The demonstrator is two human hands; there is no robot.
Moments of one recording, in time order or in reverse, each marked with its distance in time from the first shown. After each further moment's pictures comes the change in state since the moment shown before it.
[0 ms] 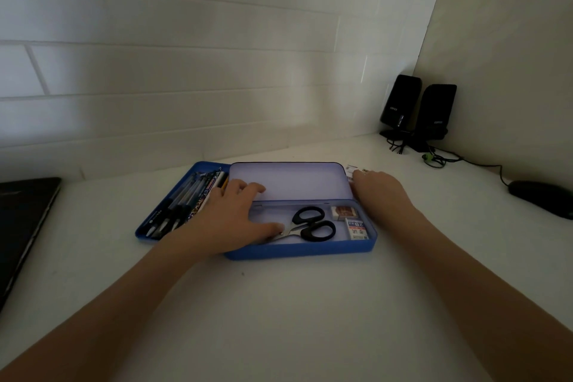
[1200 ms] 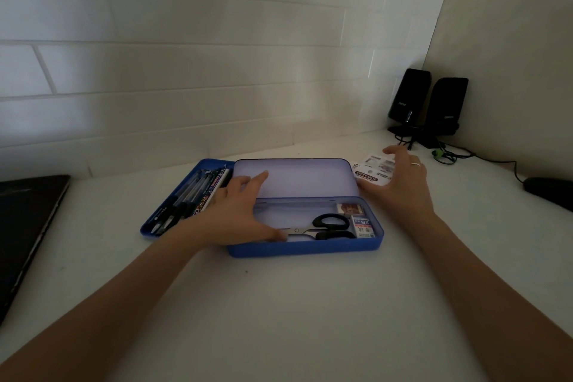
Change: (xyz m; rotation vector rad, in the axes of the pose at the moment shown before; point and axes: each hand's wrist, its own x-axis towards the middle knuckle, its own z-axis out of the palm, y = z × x) left_hand 0.006 0.000 -0.002 -0.079 -0.131 -0.054; right_hand -0.014 0.016 0.005 0.749 0.299 0.329
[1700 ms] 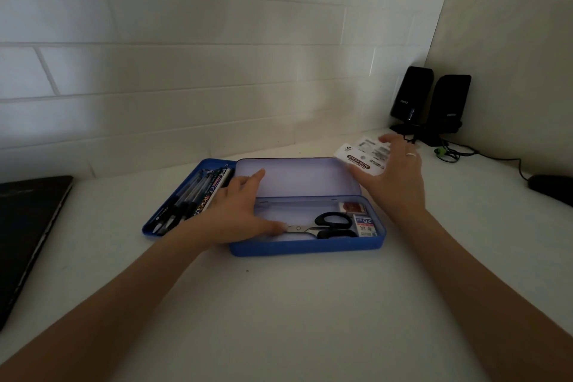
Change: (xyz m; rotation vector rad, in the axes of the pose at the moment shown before) left_hand 0.004 -0.002 0.003 -0.014 0.044 -0.022; right_hand -0.001 -0.023 0.003 0.040 0.105 -0.037
